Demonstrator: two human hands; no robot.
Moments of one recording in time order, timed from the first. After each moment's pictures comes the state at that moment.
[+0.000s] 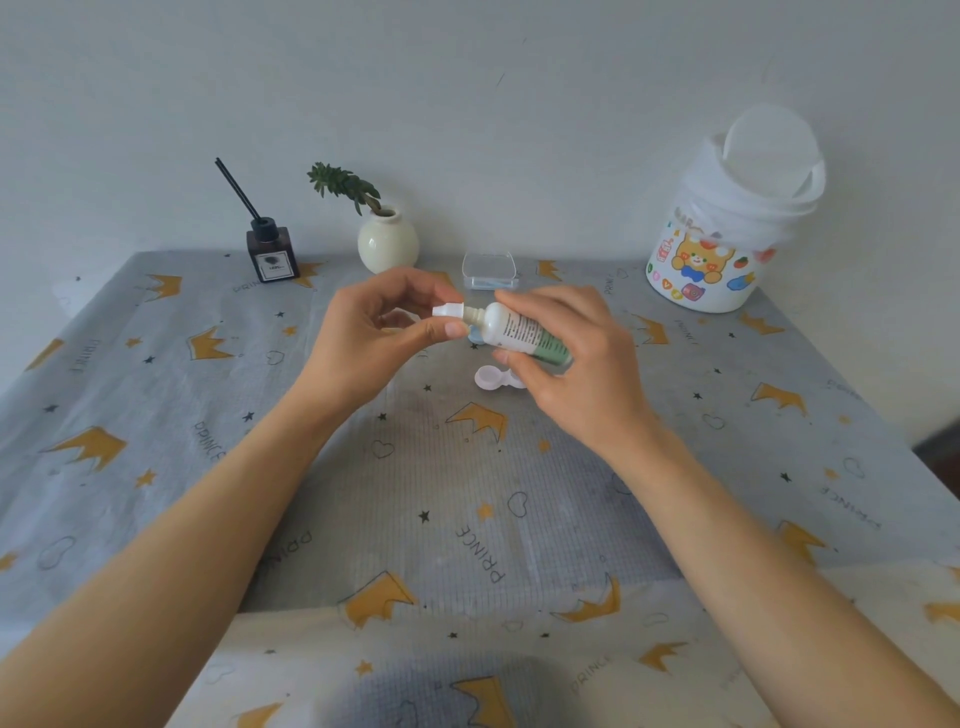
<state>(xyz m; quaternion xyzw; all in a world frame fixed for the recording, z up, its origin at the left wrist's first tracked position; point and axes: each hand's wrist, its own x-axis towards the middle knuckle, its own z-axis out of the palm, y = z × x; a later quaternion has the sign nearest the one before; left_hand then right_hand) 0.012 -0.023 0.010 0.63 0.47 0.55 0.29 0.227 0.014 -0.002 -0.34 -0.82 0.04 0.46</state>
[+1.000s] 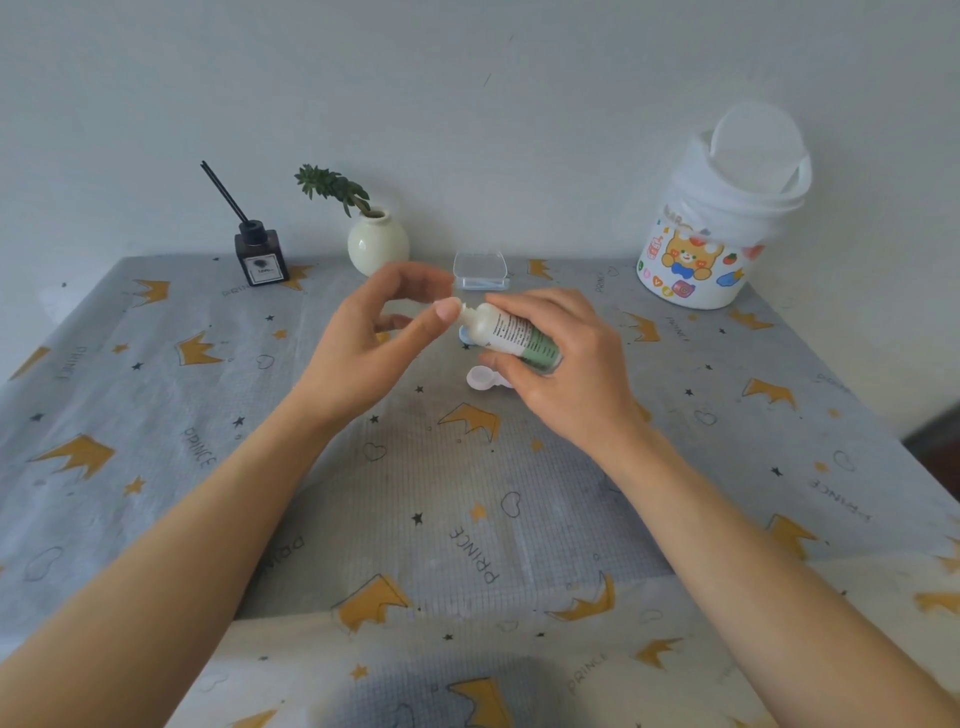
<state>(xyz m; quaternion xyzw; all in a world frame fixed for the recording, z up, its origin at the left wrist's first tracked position) 0.020 -0.029 0.014 0.64 0.49 0.52 0.27 0.225 0.011 -0.003 -0.35 -0.81 0.08 0.46</state>
